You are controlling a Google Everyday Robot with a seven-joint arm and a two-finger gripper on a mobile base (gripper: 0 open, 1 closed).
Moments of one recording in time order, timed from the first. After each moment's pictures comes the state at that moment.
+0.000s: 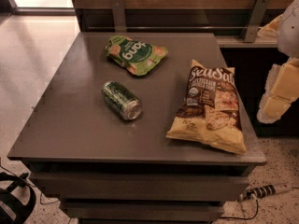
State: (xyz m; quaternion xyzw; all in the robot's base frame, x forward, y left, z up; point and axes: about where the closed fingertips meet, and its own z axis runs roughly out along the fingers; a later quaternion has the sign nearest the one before) arm 0.438 -0.214 0.986 -0.60 0.78 -0.05 0.17
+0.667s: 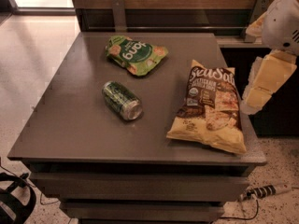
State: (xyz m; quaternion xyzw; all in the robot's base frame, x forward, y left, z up) arm 0.456 -0.196 0.985 -0.59 0.79 -0.02 0.18
